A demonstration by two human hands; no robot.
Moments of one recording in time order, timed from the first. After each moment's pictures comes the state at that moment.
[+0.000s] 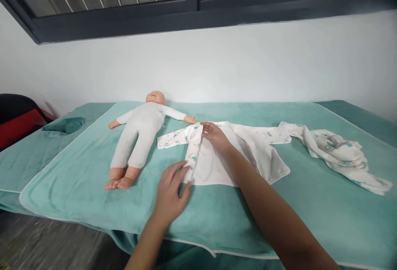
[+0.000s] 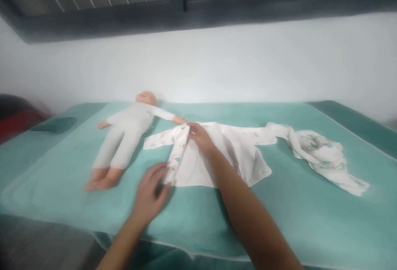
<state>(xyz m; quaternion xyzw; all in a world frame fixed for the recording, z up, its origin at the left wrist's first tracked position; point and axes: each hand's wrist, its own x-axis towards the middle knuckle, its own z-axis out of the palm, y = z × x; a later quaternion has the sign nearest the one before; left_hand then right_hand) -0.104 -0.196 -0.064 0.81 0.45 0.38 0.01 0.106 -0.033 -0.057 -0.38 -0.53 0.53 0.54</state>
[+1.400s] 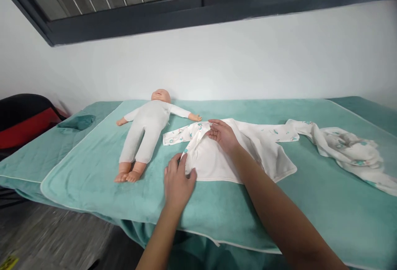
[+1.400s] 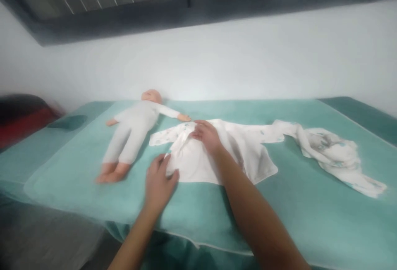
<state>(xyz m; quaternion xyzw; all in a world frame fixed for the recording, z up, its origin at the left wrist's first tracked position) -0.081 -0.190 -0.075 0.72 0.61 0.33 -0.06 0.114 -0.048 -0.048 -0.39 -0.40 0.60 0.57</state>
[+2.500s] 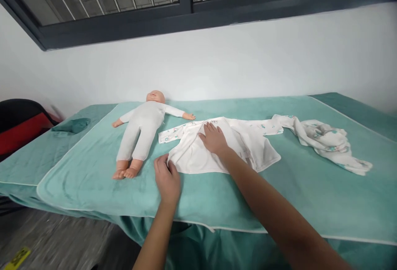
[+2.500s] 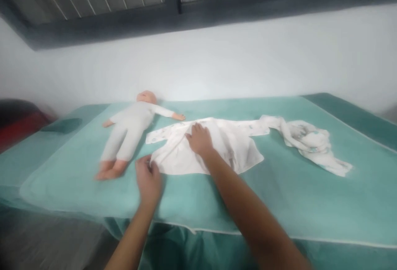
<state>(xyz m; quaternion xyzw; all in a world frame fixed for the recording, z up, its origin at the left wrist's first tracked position) -0.087 -0.191 -0.079 0.59 0.63 0.51 -0.04 0.113 -0.059 -0.081 -0.61 -0.75 0.09 0.26</state>
